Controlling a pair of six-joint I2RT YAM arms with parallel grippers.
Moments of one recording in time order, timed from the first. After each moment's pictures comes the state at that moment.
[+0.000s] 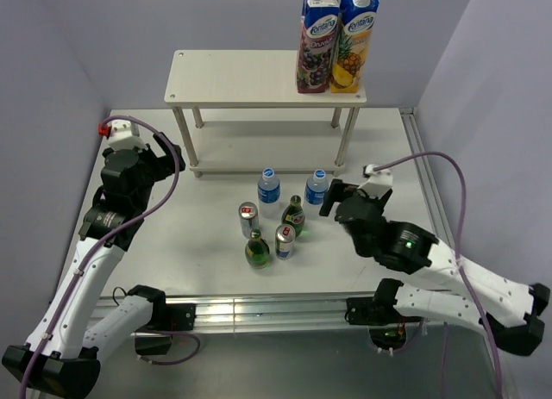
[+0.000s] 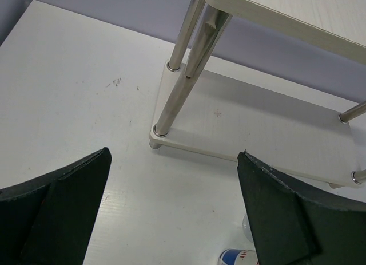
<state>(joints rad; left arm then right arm) -0.28 0.87 0.99 -0.33 -0.31 -0.38 0.97 0.77 0.88 -0.66 0.87 0.70</state>
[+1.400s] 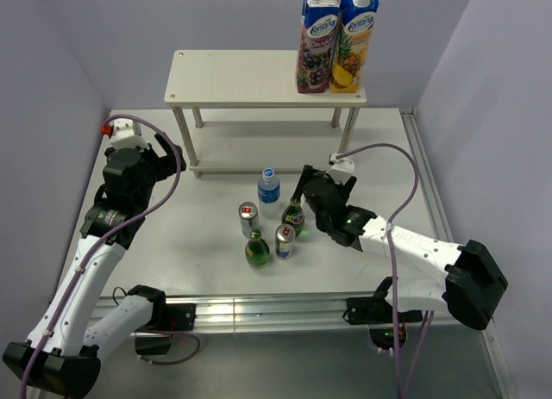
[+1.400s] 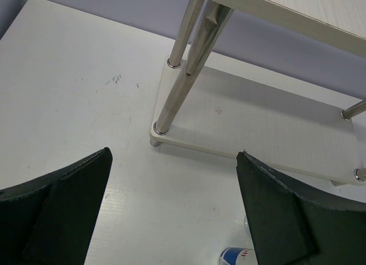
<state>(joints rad) -0.28 0.88 0.99 -0.33 -0.31 -0.38 0.81 1.18 0.72 -0.06 0.81 0.64</state>
